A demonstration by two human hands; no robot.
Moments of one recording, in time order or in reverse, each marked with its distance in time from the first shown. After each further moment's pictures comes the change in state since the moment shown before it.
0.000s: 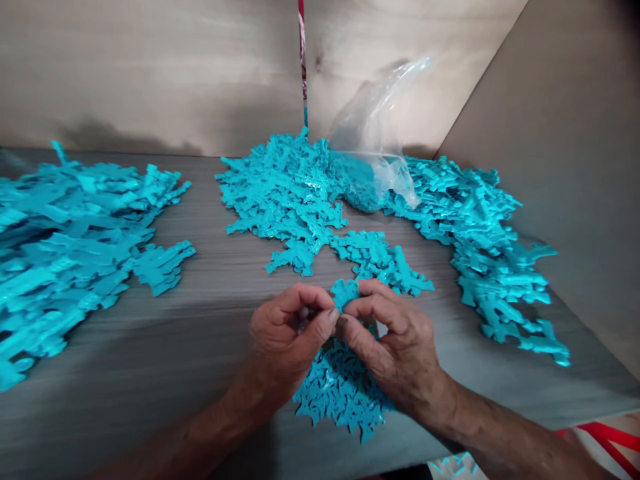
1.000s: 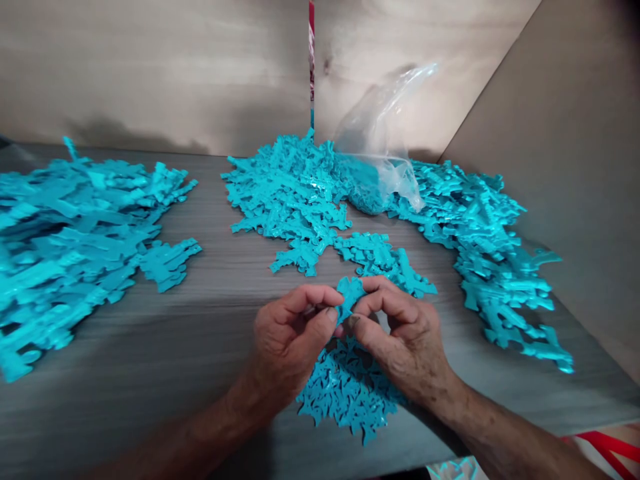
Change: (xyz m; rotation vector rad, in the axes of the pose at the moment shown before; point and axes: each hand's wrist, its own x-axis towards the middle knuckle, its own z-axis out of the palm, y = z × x) left_hand 0.000 0.012 0.002 -0.252 -0.030 -0.089; right_hand 0.006 -0.002 -0.006 0.276 -0.053 0.276
